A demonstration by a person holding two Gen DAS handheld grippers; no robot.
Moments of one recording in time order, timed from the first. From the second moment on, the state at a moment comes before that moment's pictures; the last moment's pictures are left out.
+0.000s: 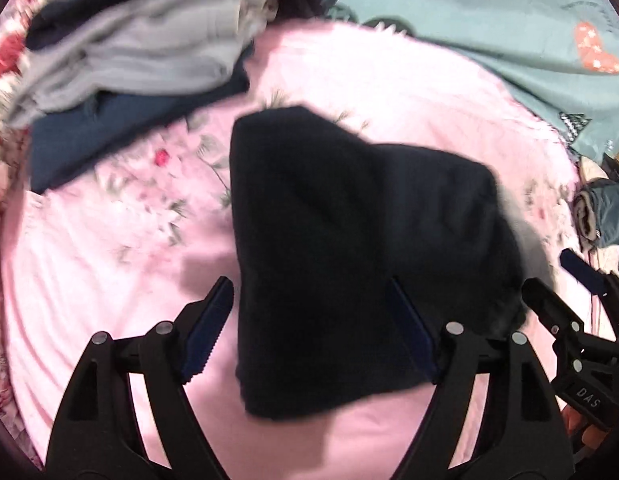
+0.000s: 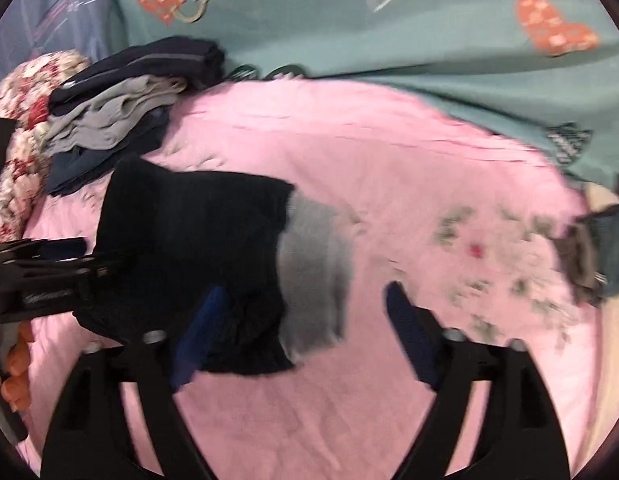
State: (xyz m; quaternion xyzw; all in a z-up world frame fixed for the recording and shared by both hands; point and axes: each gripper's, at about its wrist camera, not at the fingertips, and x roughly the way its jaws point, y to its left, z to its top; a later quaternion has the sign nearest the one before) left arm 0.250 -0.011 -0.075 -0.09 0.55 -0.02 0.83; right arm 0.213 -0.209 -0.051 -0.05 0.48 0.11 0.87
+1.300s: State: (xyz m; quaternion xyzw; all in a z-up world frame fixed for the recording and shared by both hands) left arm 0.047 -0.062 0.058 0.00 0.44 0.02 0.90; right arm 0.064 -0.216 -0.003 -0.05 0.46 0.08 0.88
